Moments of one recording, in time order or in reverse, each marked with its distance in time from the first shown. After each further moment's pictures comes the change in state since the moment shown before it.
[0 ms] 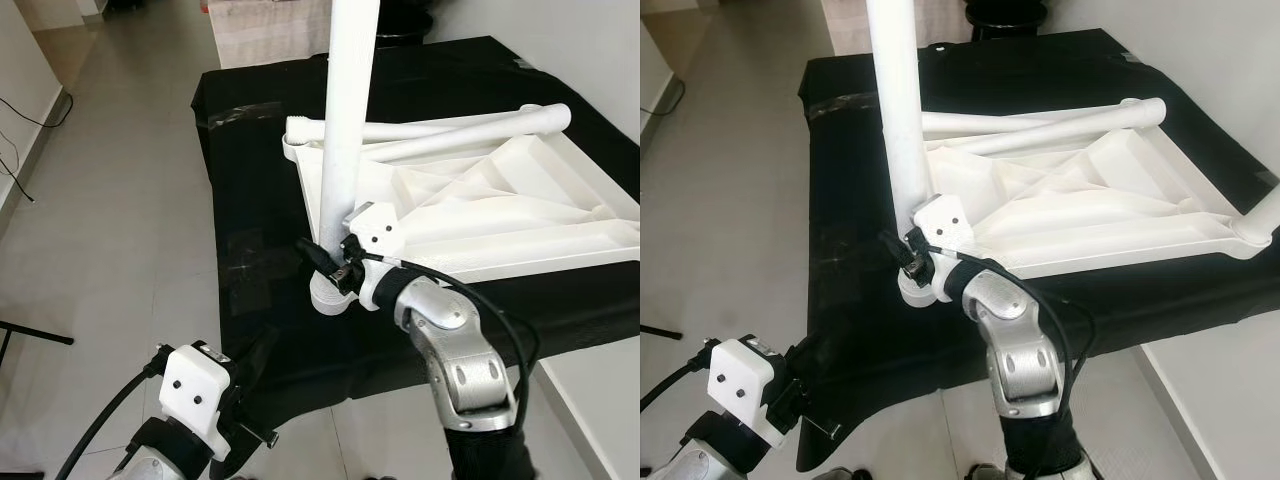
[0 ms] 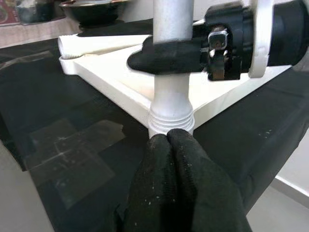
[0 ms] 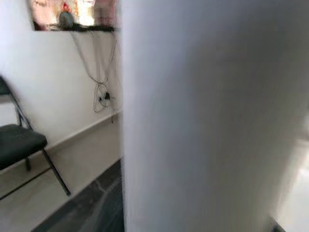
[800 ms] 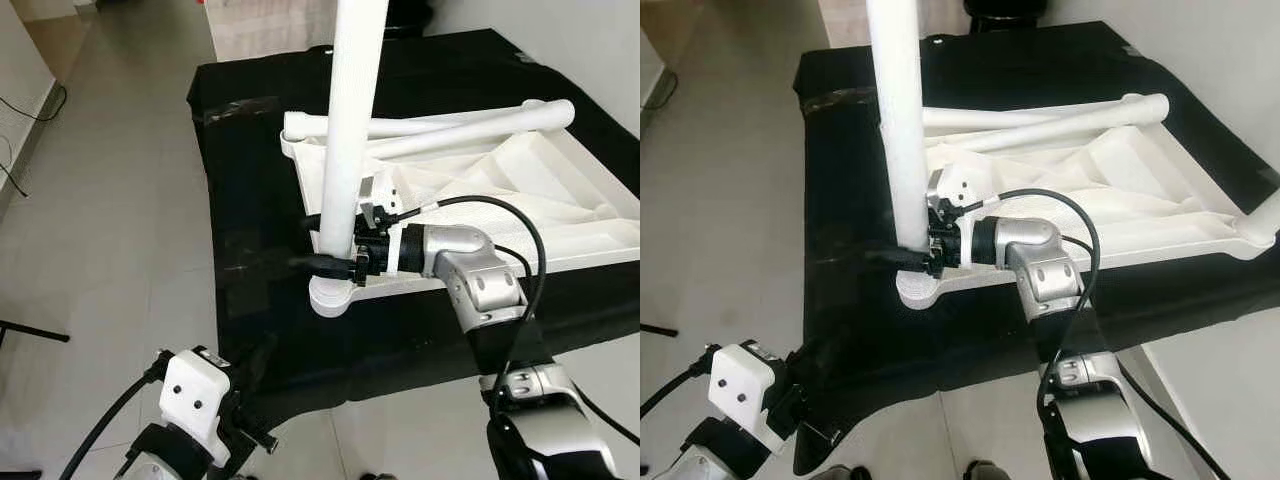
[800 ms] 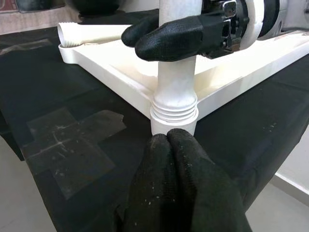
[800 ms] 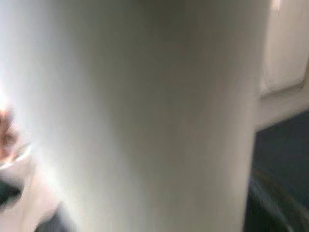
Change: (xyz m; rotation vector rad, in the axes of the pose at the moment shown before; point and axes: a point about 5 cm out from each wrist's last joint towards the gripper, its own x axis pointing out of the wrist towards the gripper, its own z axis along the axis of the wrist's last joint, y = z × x) left arm -0.004 -0.002 -0.003 -0.013 0.022 0.011; right arm 0.017 -0.056 0.004 0.028 -0.018 0.577
